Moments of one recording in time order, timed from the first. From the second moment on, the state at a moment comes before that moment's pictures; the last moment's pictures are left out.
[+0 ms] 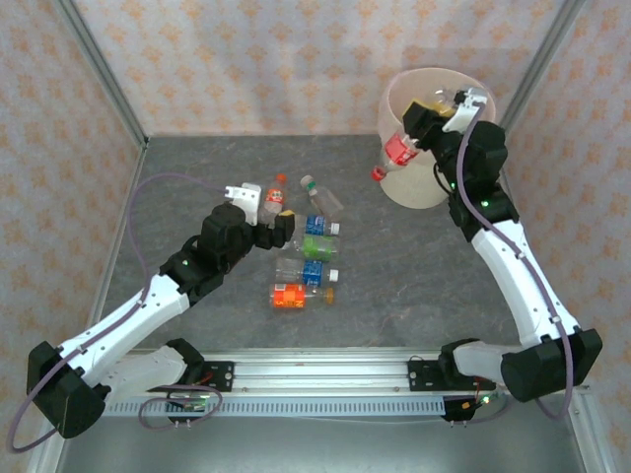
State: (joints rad) left arm -0.59 1.01 0.82 -0.20 -0.28 -0.26; right arm 0.23 1.24 1.32 -0.01 -0.01 0.38
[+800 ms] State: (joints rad) left arm -0.59 1.02 0.77 -0.22 -0.53 -0.32; right arm 0.01 1.73 2.02 -0.30 0.22 0.22
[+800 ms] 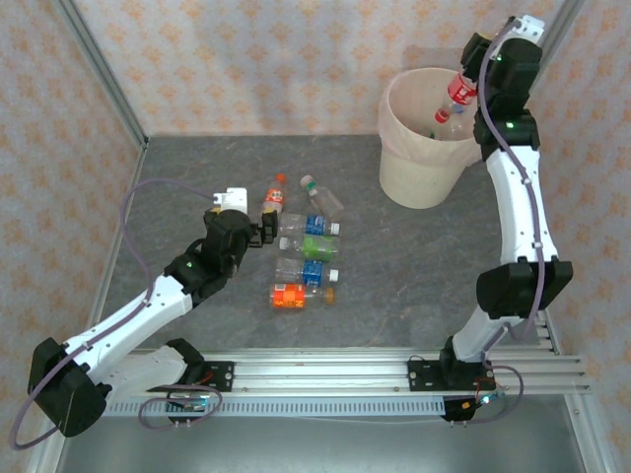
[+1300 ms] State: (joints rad) left arm -0.57 1.00 0.73 -0.23 -0.56 -0.34; right arm 0.01 2.11 2.50 -0.82 0.48 0.12
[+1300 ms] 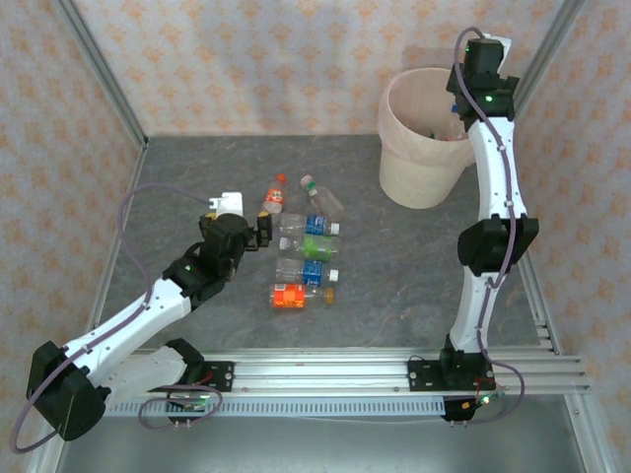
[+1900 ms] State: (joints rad) left arm -0.52 1.05 0.72 -0.28 -0.56 -0.42; right arm 0.12 2.05 2.63 -1.04 0.36 0.18
